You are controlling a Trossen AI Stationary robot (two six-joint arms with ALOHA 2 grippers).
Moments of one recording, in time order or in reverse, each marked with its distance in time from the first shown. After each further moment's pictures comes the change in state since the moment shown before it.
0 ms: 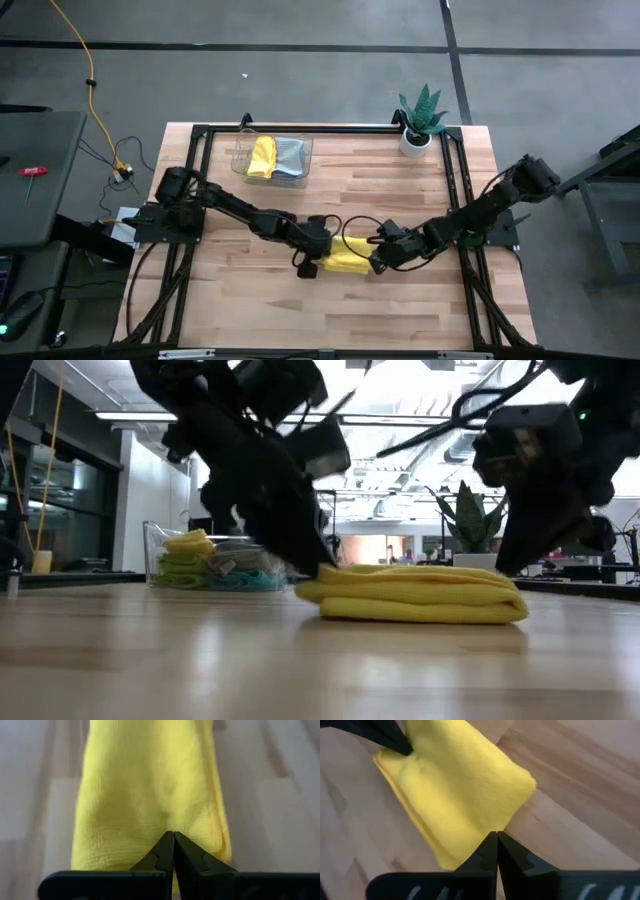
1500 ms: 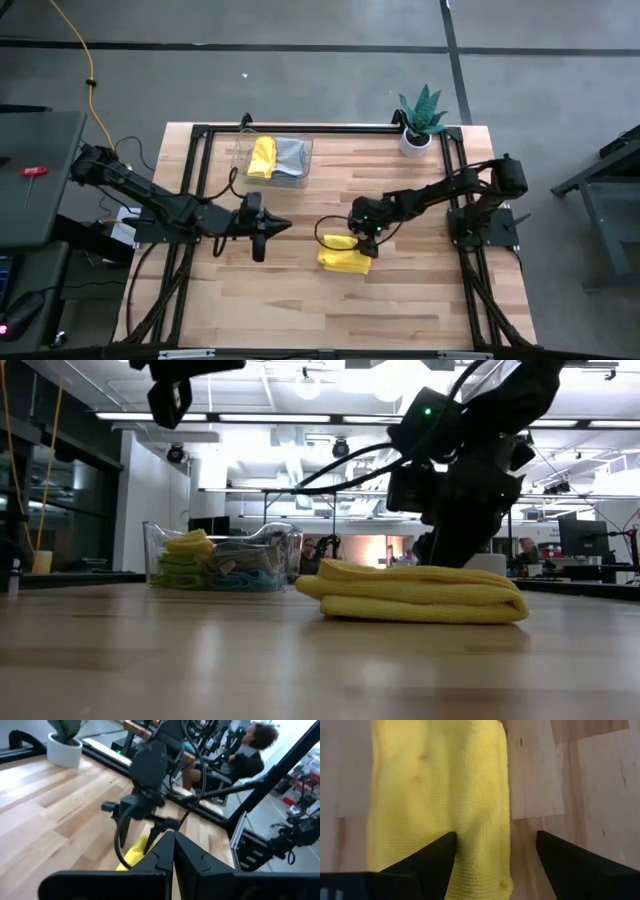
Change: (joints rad) left arm -0.203 -0.868 -0.426 0.153 -0.515 -0.508; right arm -0.426 0.244 0.127 0.091 -0.547 -1.059
